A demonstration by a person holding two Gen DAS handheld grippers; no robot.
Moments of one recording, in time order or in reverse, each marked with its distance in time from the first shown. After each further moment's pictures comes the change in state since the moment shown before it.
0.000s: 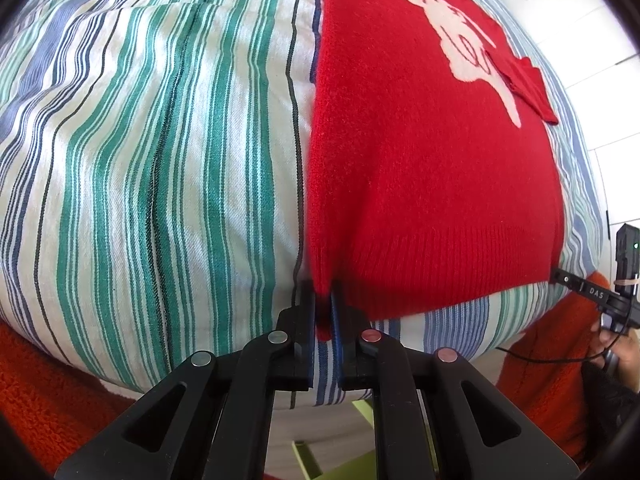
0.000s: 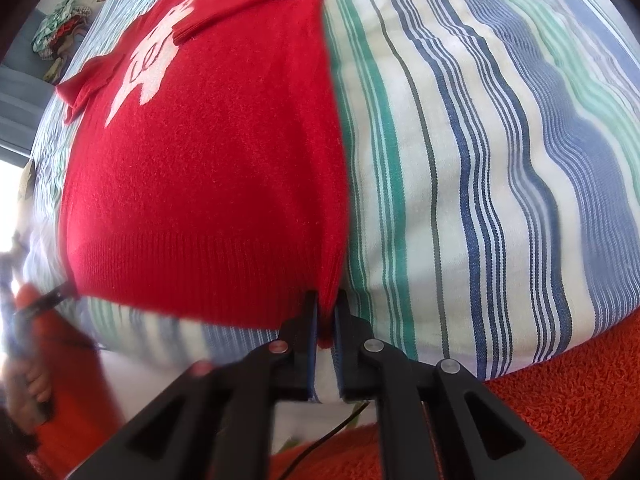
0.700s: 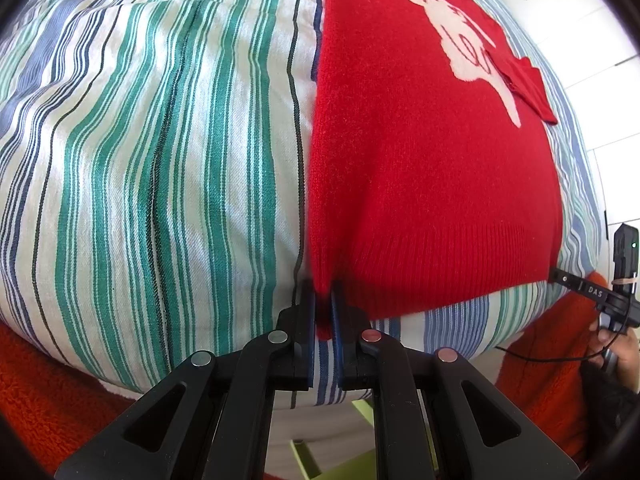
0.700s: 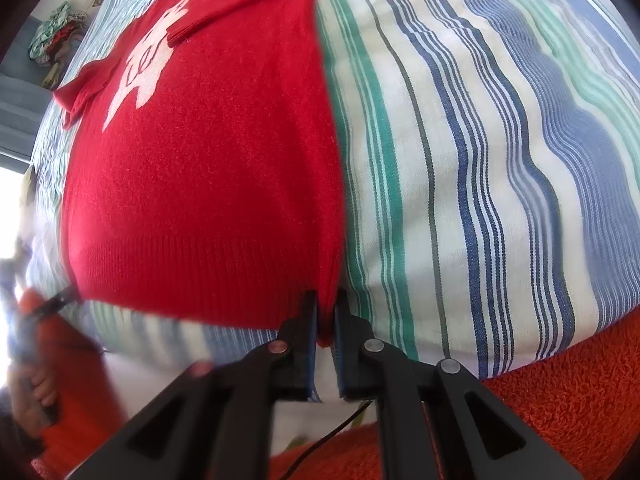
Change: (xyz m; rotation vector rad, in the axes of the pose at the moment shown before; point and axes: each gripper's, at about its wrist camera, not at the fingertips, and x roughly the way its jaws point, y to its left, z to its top) left arm 0.003 0.000 0.002 -0.004 0.005 -0.012; right arm 0.002 -0.006 0.000 0.021 0.007 0.009
